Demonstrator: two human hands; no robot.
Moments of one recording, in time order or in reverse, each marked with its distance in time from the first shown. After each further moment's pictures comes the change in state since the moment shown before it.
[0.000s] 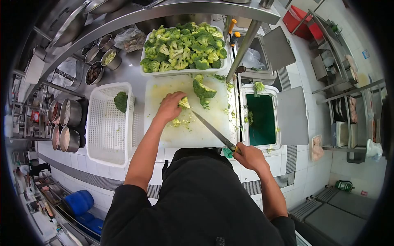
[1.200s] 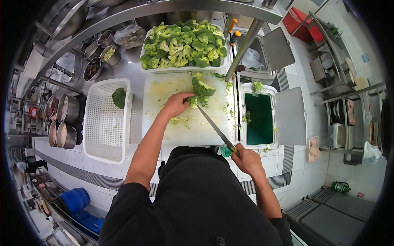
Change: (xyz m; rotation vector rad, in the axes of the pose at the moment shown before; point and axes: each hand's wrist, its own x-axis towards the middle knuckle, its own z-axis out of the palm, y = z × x) left_hand 0.017 0.010 0.024 -0.338 -0.067 -0.090; right_hand -0.014 -0.008 0.018 0.014 0.126 0.069
